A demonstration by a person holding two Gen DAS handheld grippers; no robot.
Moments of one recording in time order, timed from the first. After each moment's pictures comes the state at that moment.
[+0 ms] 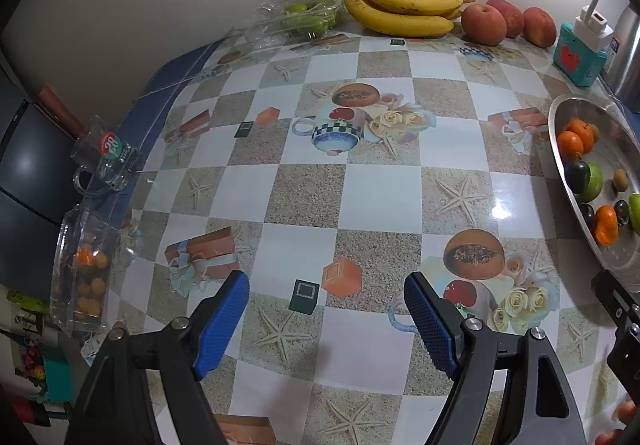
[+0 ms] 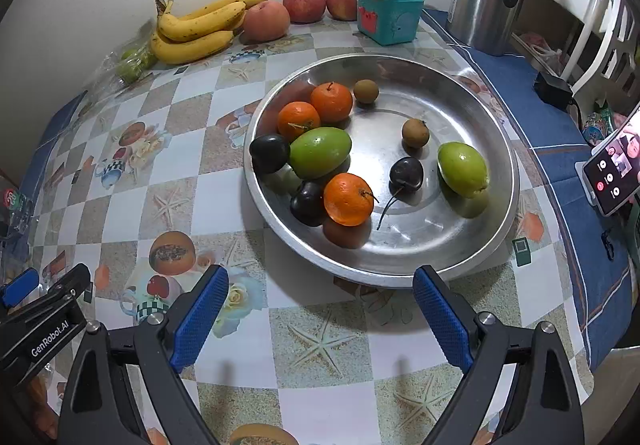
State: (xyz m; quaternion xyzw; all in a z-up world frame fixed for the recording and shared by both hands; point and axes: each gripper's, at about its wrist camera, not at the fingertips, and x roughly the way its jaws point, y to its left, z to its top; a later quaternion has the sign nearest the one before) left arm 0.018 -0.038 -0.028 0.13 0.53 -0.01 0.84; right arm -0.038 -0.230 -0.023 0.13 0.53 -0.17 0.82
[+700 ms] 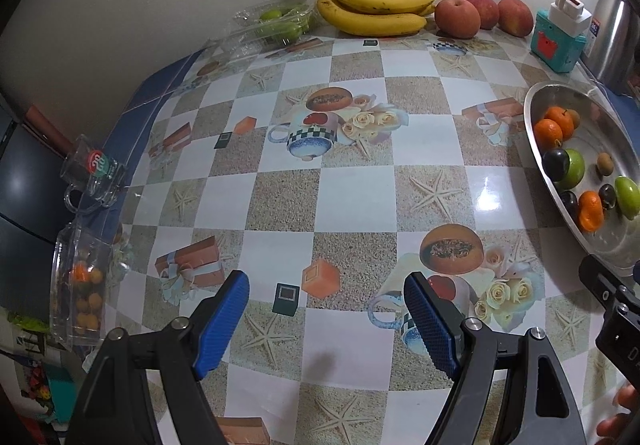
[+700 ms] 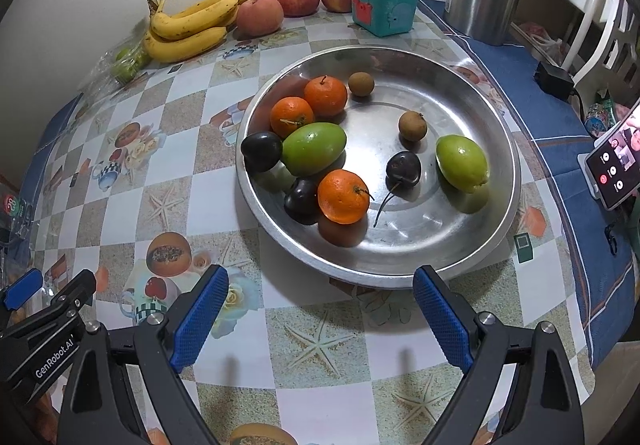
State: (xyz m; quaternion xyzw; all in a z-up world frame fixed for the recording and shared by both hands) left arm 0.015 -0.052 -0.024 0.14 0.53 -0.03 0.83; right arm -0.036 -0.237 -0.024 0.15 0.54 -0.17 0.81
